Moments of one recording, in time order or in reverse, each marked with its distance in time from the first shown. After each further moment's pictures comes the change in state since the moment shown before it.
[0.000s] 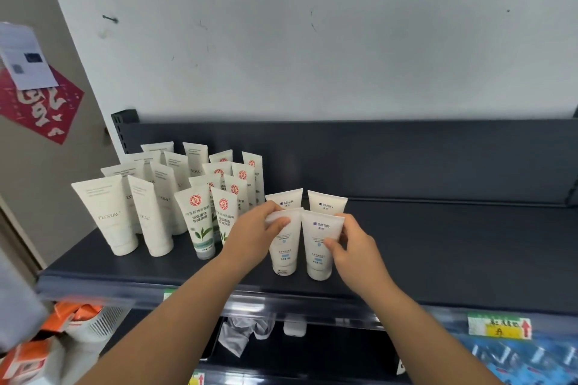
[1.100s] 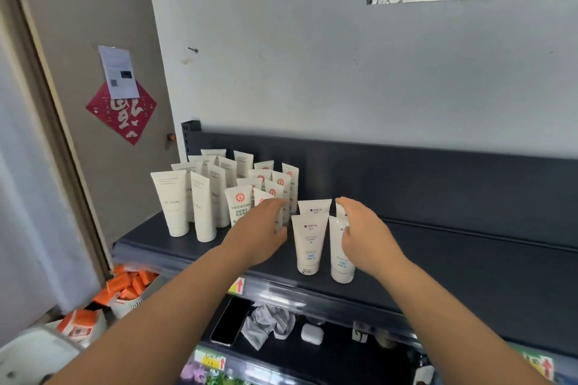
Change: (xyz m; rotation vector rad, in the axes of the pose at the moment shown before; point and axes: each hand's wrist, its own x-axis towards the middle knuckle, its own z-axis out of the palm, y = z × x) left_hand -0.051 0.037 -0.054 0.330 0.025 -0.047; right_hand -0.002 -0.072 -0.027 -0.474 -0.155 -0.212
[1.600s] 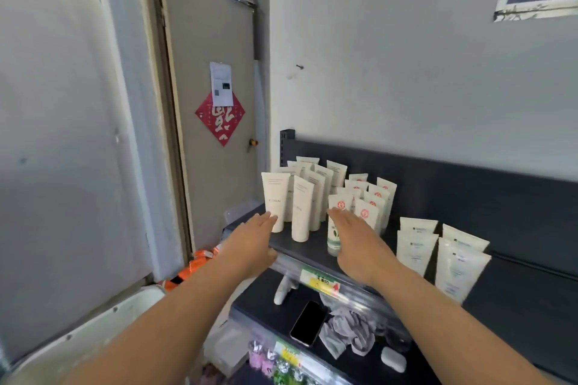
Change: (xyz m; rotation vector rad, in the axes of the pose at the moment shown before) left_hand -0.096 -0.140 -0.076 0.261 -0.035 -0.290; right_hand 0.005 -0.141 0.083 -0.154 -0.237 -0.369
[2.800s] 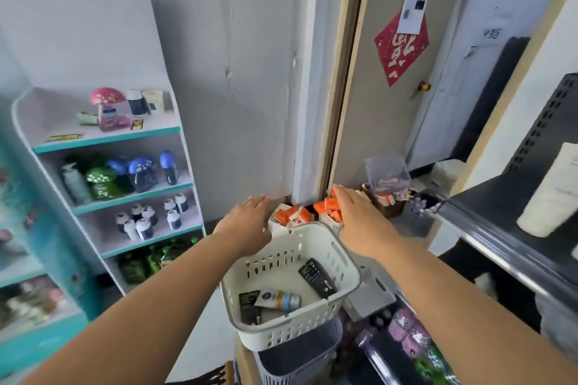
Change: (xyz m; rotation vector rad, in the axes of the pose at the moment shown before) left_hand -0.172 -0.378 -0.007 0.048 -0.068 -0.588; right_hand 0.154 -0.328 0.243 0.050 -0.286 -0.466
